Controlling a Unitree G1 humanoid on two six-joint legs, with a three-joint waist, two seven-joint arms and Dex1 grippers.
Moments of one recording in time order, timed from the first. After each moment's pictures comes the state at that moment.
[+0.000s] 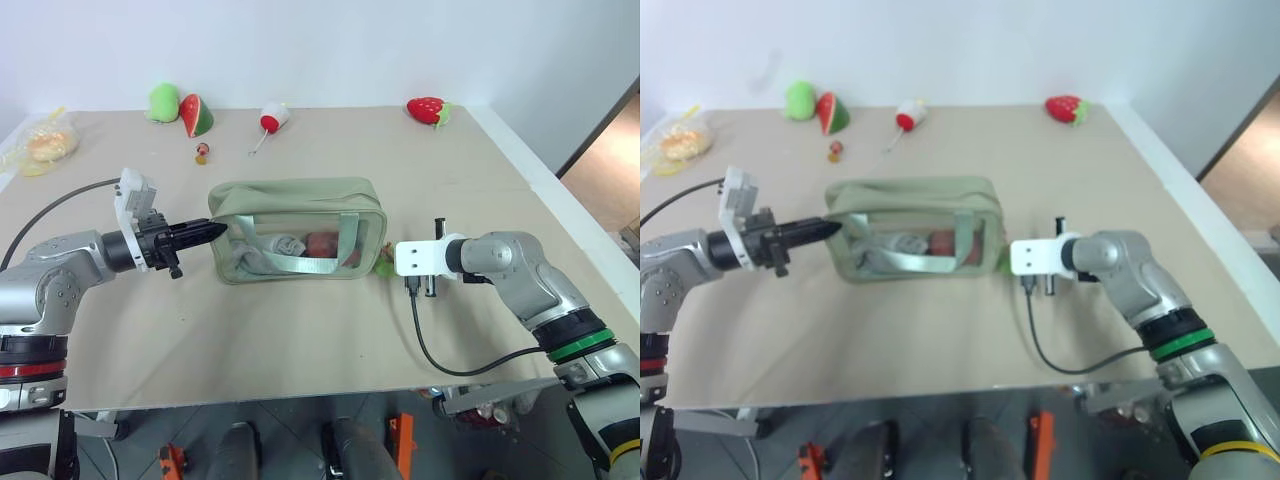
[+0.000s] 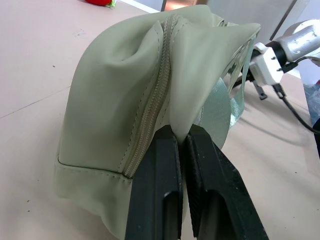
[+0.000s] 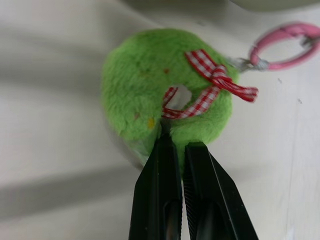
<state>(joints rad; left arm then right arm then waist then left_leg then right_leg) -0.52 0.74 0.20 0.06 -0.67 0.70 -1.06 -0.70 -0.83 0.42 0.24 -0.37 -0.07 0.96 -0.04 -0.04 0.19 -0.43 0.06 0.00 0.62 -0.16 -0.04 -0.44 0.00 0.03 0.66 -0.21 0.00</state>
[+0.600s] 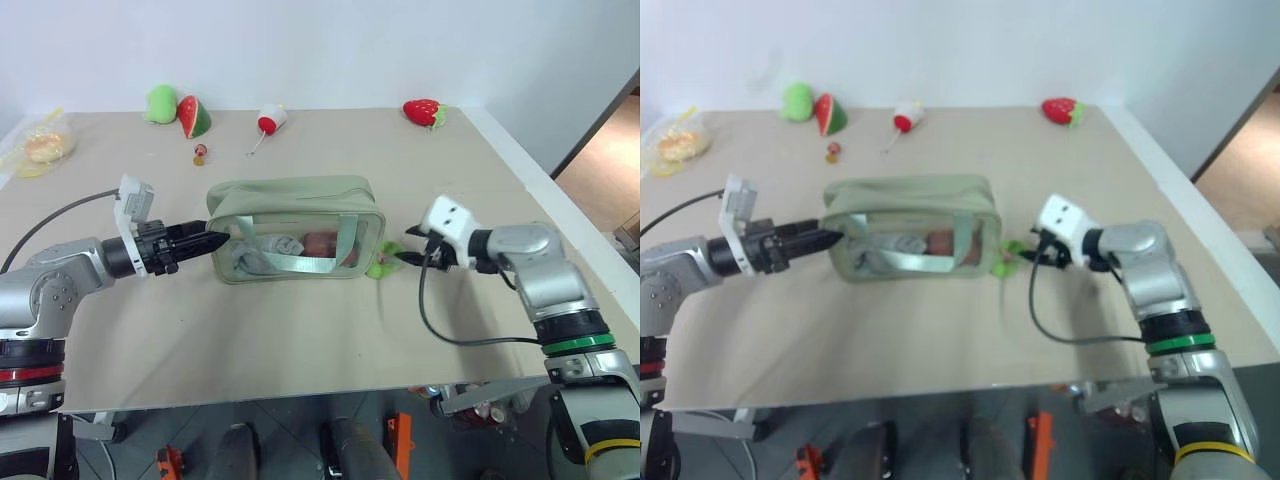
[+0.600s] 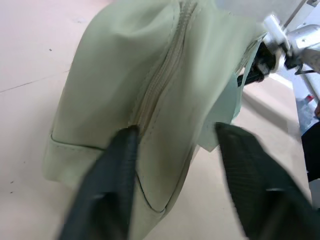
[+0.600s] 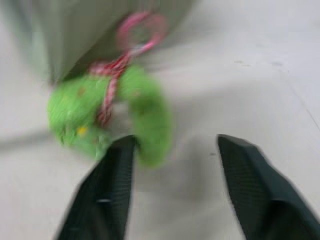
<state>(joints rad) -0.50 0.75 0.21 0.06 -0.72 0.79 -1.03 -0.71 -0.71 0.05 0.29 0.05 0.36 1.06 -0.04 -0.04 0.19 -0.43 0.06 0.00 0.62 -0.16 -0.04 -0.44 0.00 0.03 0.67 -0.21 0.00</state>
